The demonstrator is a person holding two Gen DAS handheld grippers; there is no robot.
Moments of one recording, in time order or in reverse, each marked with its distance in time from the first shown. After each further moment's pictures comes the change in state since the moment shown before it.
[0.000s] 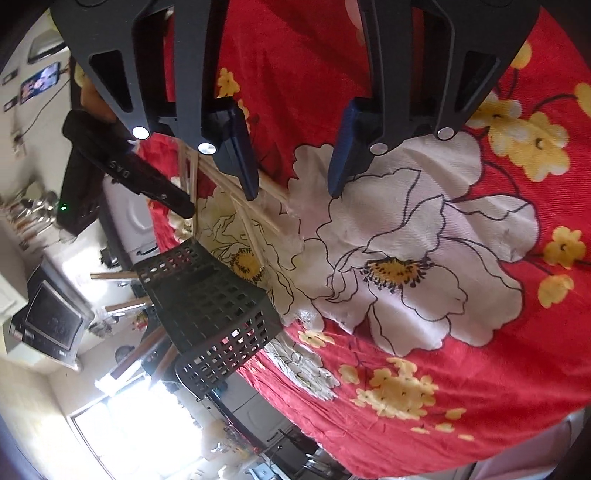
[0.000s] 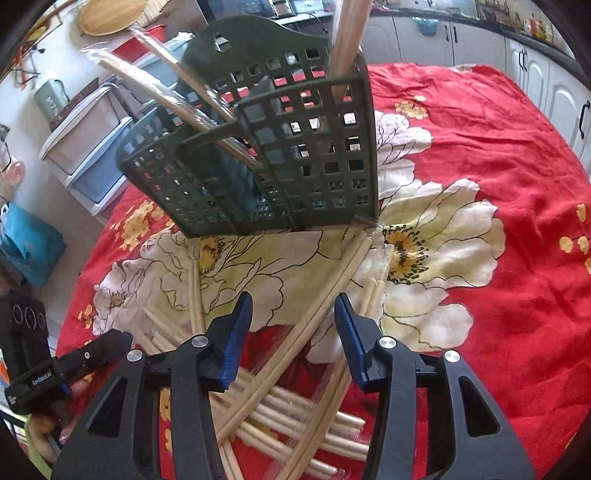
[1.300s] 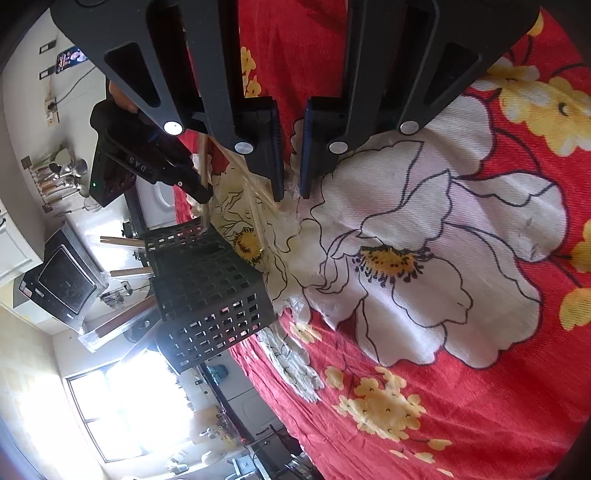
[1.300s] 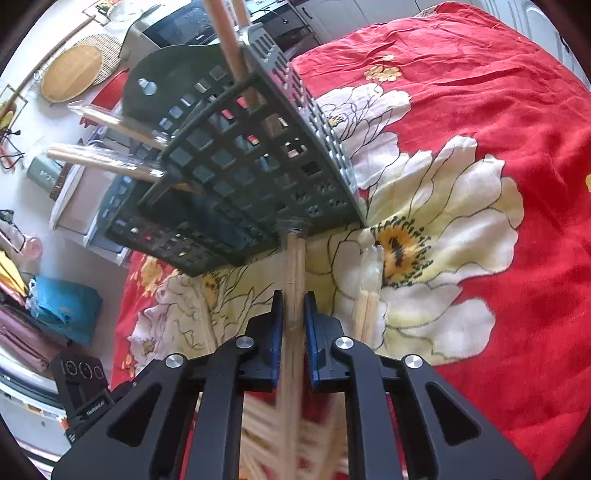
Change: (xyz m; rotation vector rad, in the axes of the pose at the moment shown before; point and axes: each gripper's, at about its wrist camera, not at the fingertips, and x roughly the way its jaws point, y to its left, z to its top) left arm 0.007 0.021 0.012 -0.124 -0.007 -0.103; right arm -0.002 -0.050 0.008 0.252 0.015 0.162
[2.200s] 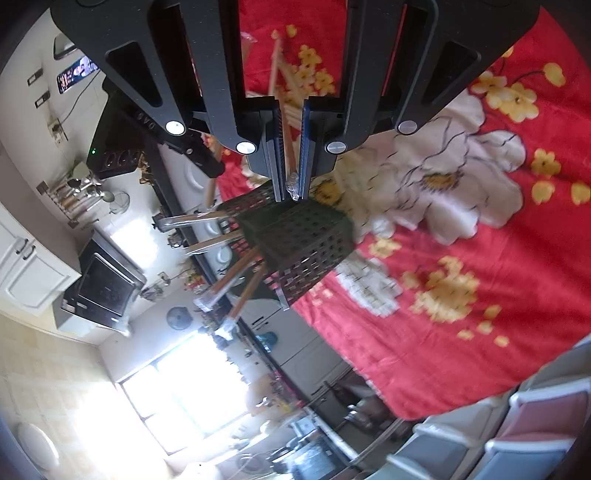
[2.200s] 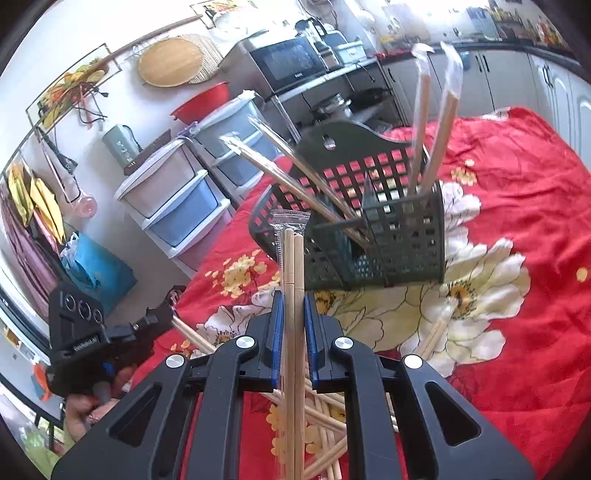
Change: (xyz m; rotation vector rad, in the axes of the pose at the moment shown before) left arm -0.069 -0.068 0.016 0.181 -0.163 -0.105; right arm -0.068 0.082 -0.025 -0.291 -0.203 0.129
